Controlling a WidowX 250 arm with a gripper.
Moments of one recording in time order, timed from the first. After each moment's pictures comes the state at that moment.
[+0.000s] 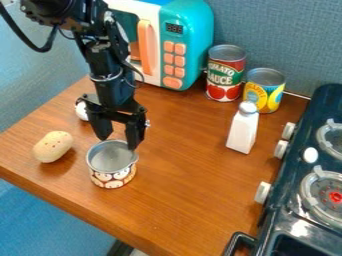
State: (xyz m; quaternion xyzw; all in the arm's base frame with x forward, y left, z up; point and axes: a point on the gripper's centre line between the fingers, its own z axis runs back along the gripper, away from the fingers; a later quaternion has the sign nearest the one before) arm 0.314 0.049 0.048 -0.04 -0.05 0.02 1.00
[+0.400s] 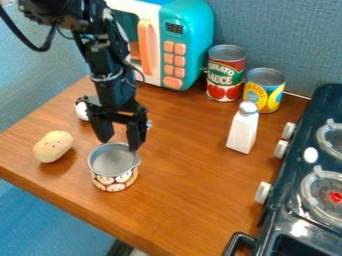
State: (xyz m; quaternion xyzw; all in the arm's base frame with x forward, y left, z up) arm 0.311 0.043 0.056 -0.06 -0.05 0.02 1.00
